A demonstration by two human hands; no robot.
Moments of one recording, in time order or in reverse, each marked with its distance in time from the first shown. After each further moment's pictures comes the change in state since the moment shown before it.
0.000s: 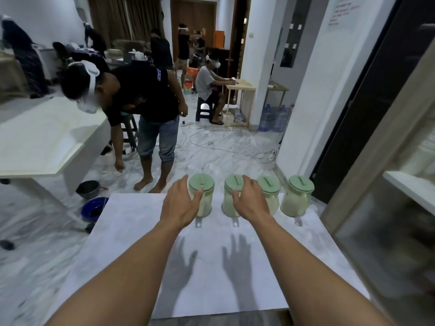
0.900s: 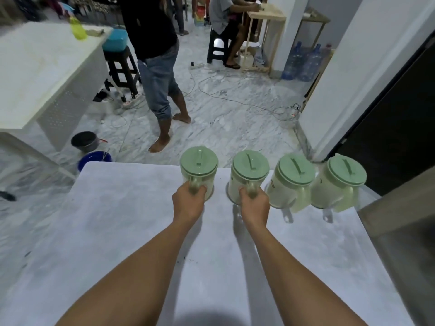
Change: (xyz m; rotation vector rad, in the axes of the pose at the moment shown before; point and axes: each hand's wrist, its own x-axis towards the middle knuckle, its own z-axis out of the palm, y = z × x) left_hand 0.096 -0.056 0.166 -0.374 0.013 -0.487; right_hand 0.100 0.098 0.165 0.664 0.097 0.529
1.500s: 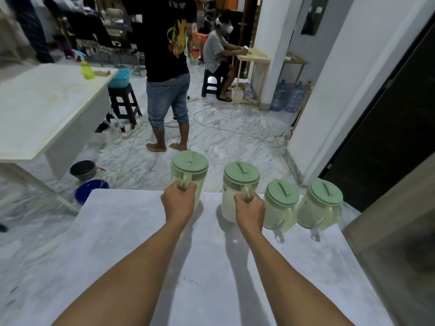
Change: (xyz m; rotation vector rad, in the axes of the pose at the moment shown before) left_hand -0.007 0.067 -0.050 -0.177 0.202 0.092; right_hand -0.029 -0.074 -0.020 0.040 0.028 -0.136
